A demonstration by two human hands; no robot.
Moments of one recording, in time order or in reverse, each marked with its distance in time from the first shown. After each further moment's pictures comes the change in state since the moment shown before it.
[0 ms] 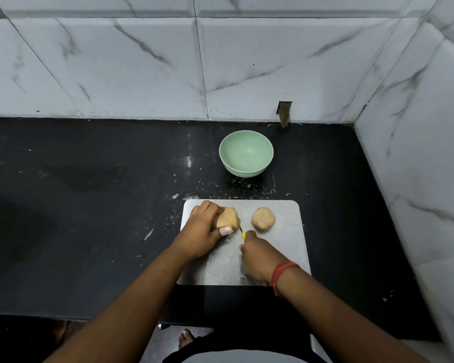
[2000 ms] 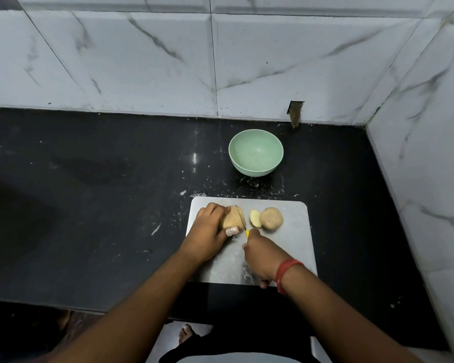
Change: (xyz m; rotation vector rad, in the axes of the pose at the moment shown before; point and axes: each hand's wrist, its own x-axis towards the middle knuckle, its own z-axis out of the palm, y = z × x) left_hand -0.007 -0.011 0.015 -0.014 0.086 0.036; right_hand 0.004 -0.013 0.003 -0.399 0.226 0.012
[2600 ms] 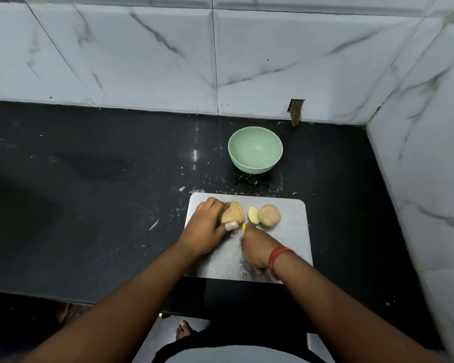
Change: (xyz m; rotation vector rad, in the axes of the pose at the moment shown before) left_hand 0.002 0.009 -0.006 0.025 -0.011 -0.029; right_hand -0.004 0.006 -0.022 -0.052 -0.333 -0.161
